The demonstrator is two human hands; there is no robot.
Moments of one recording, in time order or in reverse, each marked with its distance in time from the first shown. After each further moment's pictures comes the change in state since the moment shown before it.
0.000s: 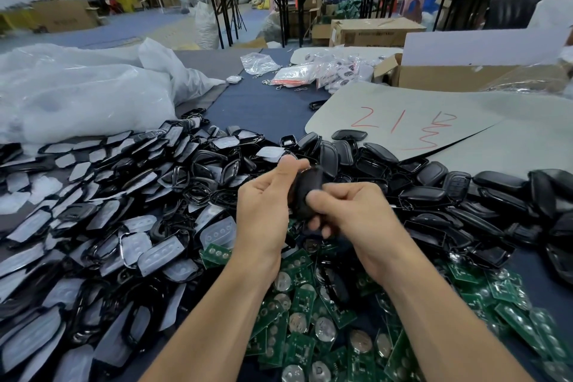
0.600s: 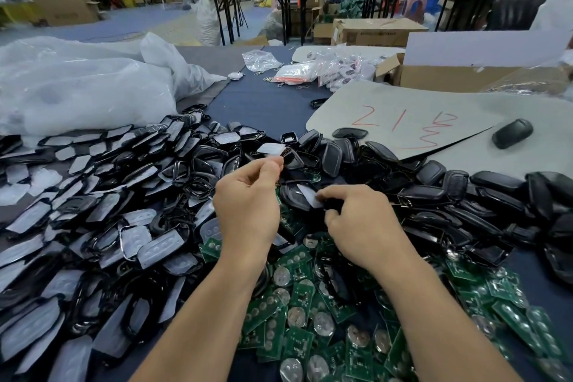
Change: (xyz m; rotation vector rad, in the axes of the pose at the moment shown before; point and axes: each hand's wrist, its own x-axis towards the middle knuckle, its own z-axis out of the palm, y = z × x) left_hand 0.010 -0.005 -0.016 0.279 0.285 0.168; right_hand 0.003 0.011 -0.016 -1.120 0.135 -0.096
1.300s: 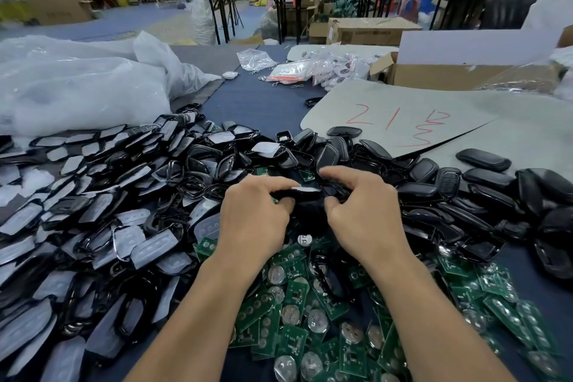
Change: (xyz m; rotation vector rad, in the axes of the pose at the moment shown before) left_hand -0.001 -0.002 -0.007 0.703 -0.255 0.187; right_hand -0.005 -0.008 -0.005 0.213 0.214 0.001
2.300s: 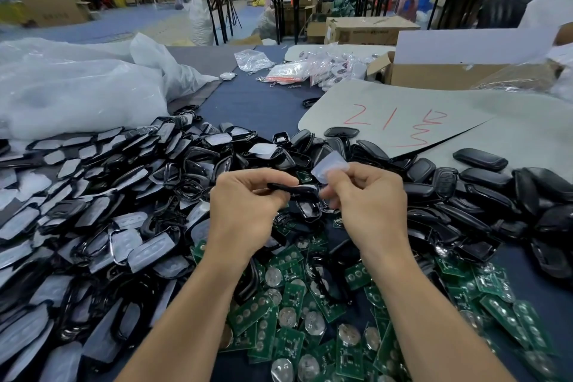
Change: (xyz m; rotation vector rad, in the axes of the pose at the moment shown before) left_hand 0.003 0.000 -0.006 -0.507 0.008 -0.043; right_hand 0.002 -0.005 -0.001 0.430 0.137 0.116
